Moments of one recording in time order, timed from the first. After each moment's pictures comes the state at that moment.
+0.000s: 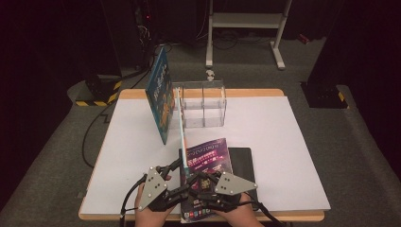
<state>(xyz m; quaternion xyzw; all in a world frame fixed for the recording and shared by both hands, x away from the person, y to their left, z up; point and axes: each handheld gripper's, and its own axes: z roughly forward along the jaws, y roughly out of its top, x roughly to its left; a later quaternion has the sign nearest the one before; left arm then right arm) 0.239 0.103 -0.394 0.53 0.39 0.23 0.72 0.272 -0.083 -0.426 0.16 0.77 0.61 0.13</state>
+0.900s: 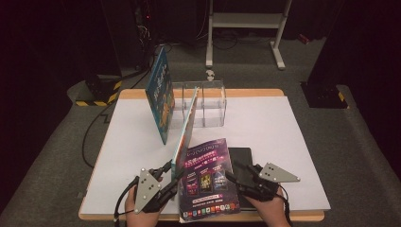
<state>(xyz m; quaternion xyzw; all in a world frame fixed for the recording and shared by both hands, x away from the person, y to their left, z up) 0.236 0.124 -0.392 0.53 0.41 0.30 0.68 0.302 -0.178 -0.445 0.28 0.72 0.61 0.15</state>
